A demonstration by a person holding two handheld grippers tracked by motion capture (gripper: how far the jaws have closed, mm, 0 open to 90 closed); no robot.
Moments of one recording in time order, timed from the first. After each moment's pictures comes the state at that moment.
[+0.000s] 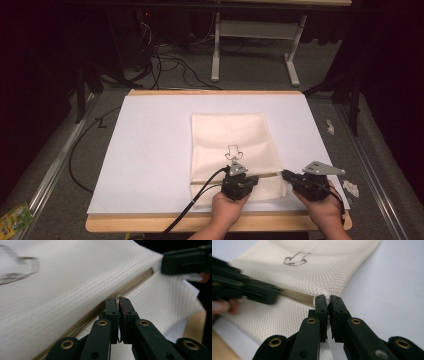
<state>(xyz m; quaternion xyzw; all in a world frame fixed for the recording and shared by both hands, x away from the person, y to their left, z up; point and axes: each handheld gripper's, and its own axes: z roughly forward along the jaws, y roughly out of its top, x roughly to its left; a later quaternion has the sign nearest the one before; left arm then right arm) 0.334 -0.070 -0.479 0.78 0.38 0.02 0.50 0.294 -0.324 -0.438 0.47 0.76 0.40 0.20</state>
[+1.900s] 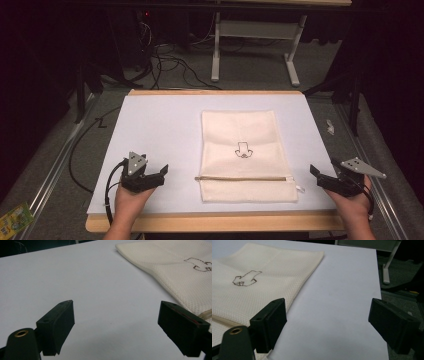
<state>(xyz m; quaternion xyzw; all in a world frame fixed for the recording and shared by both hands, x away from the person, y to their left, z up) 0.347 0.179 -0.444 0.75 0.44 0.25 0.43 0.295 -0.409 -0.440 0.53 0.68 0.40 0.31</state>
